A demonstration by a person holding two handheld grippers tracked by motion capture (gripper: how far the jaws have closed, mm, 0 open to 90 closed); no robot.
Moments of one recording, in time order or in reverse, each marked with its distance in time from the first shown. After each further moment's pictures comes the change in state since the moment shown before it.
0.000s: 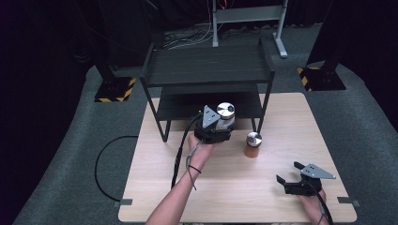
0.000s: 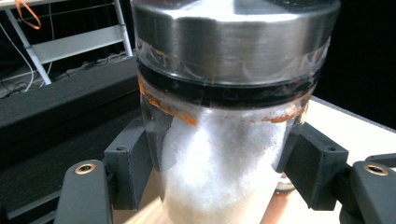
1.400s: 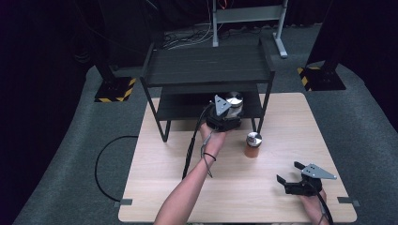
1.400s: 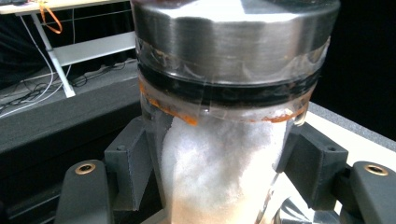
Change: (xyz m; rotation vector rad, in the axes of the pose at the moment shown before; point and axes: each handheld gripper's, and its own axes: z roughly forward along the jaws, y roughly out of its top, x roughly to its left) left arm -0.014 0.012 0.049 -0.026 0.083 -0.020; right arm -0.001 -0.001 -0.001 -0.006 0.005 0.004
